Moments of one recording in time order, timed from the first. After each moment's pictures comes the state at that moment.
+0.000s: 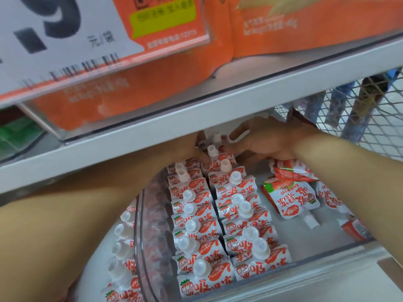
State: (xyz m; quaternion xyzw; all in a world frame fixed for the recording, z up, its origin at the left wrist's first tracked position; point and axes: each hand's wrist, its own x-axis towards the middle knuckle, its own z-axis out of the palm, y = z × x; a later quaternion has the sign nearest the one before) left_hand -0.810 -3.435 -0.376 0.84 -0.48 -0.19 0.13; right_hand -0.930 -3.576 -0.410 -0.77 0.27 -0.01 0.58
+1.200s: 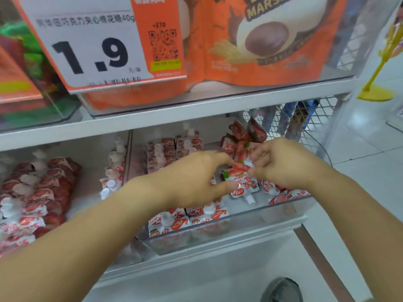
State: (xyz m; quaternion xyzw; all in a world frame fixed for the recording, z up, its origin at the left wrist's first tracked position) left_hand -0.938 -3.384 -0.358 0.77 -0.63 -0.11 0.09; right_hand -1.070 -3.543 -0.369 -0.89 0.35 -0.04 0.30
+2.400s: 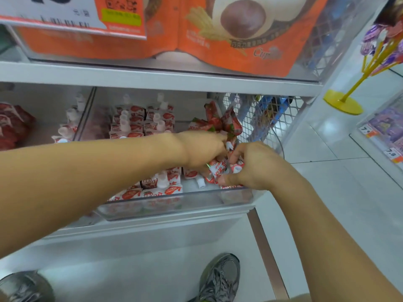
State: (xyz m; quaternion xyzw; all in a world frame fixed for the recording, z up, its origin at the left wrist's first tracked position) left_hand -0.953 -3.481 -0.387 0.68 -0.72 -0.07 -0.07; right_hand -1.099 -3.551 -0.364 -0.92 0.34 0.10 0.17
